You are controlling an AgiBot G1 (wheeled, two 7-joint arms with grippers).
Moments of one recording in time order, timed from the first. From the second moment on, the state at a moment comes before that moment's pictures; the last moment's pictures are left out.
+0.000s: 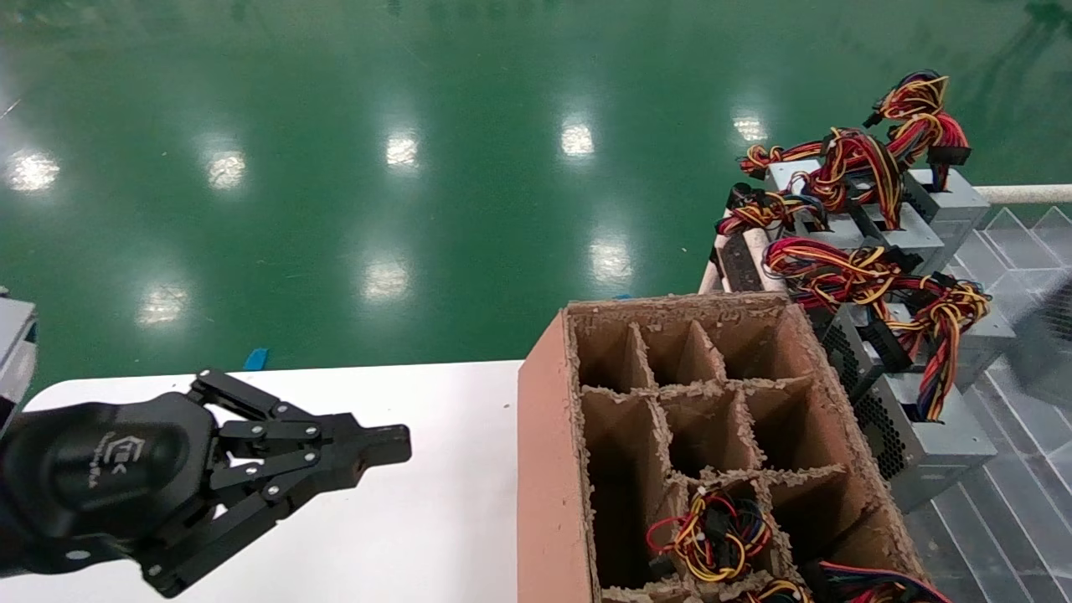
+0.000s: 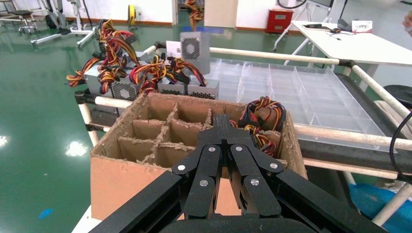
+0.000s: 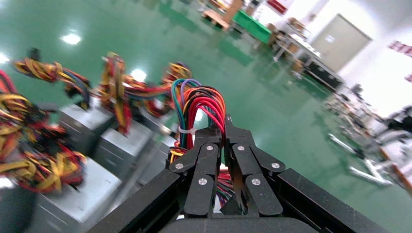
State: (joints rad) left arm -1.11 0.55 0.42 -1.25 0.63 1.43 -0.11; right arm 1.04 -0.29 0.16 0.73 -1.03 -1.11 -0.24
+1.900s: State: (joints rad) left arm -1.11 0.55 0.42 -1.25 0.63 1.43 -0.11; right arm 1.83 -0.60 -0.19 0.08 -1.42 -1.15 -0.48
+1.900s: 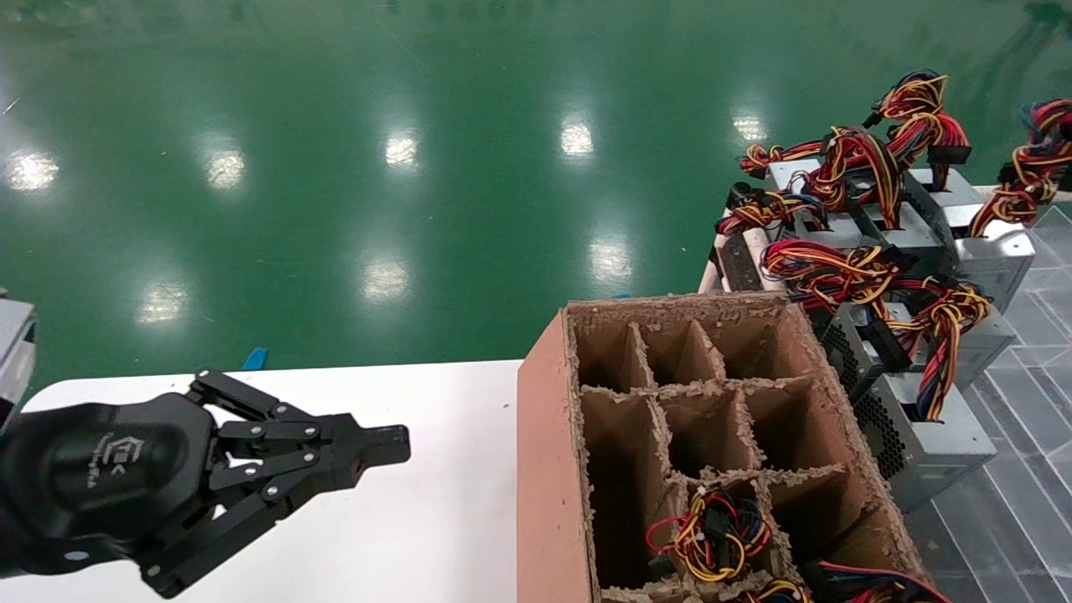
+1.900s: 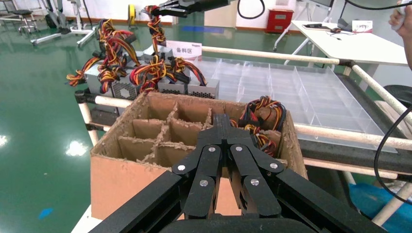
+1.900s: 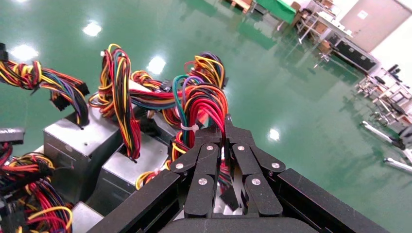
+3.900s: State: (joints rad) left arm -1.11 0.55 0.42 -1.25 0.63 1.43 -0.11; right arm 2.00 -0.57 -0.28 0.04 -1.56 -1.28 -0.40
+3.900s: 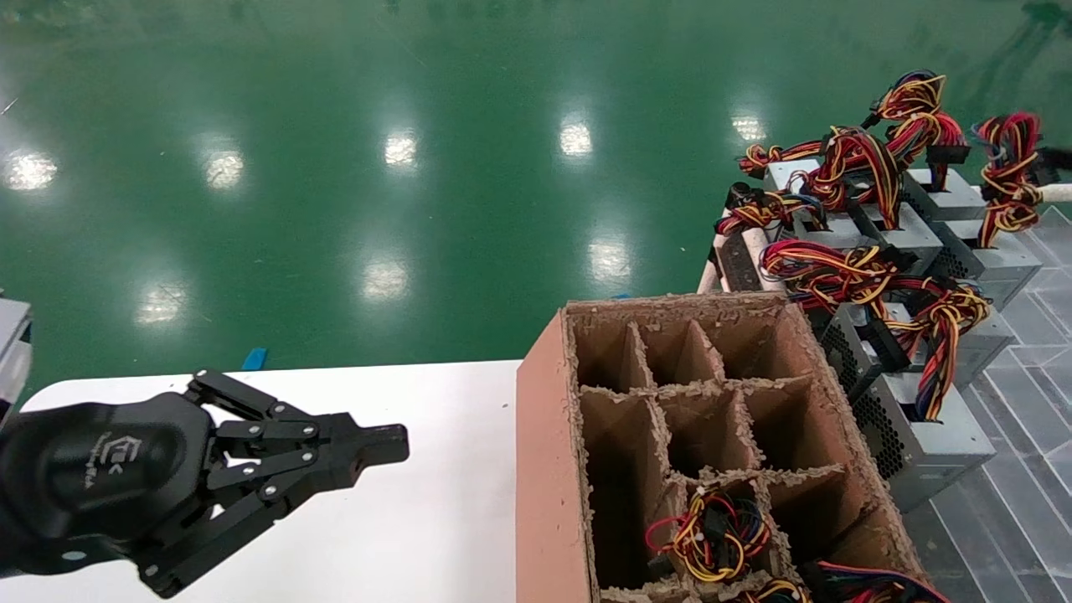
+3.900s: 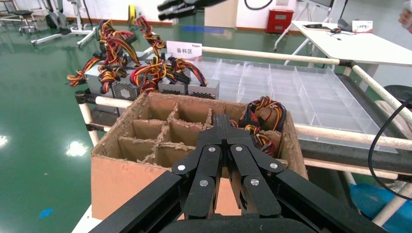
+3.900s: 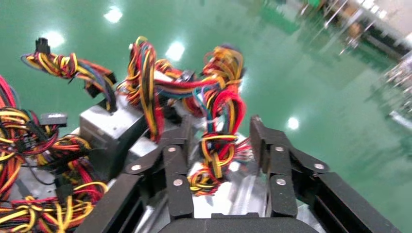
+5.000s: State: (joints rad) left arm -1.11 0.55 0.42 -1.25 0.63 1.43 -0.11; right arm 1.63 -0.56 -0.28 0.56 -1.21 -1.43 -0.18
